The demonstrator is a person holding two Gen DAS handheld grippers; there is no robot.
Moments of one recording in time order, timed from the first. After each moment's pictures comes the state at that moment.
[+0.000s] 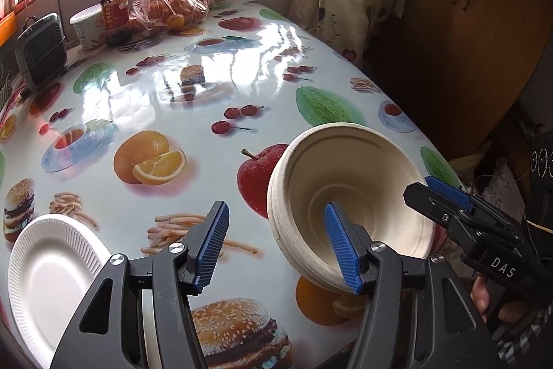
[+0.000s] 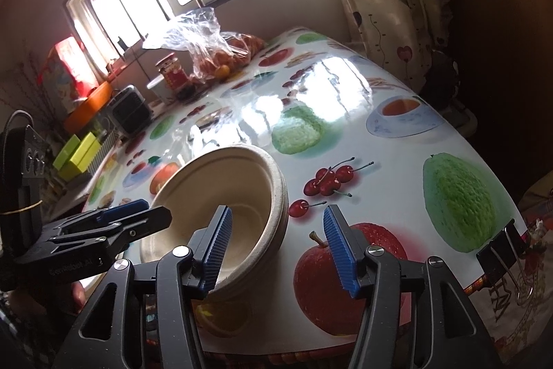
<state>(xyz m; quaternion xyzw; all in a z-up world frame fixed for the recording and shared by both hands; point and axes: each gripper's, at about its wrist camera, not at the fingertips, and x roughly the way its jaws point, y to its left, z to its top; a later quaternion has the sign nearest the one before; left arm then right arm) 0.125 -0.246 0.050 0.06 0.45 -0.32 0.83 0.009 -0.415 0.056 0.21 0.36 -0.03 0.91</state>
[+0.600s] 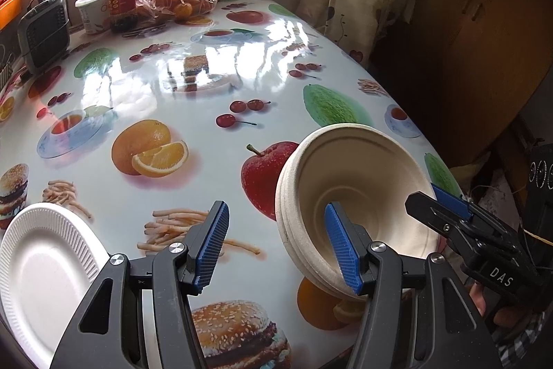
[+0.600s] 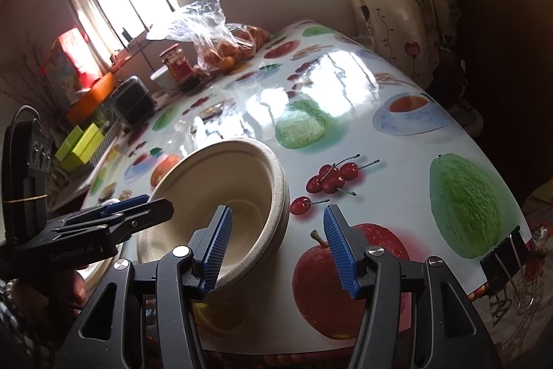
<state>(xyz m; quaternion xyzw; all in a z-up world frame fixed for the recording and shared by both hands) 0.133 -0.243 0.041 0.03 0.47 -0.31 0.83 0.013 -0.415 0.050 0.20 0.37 -0.02 0.91</state>
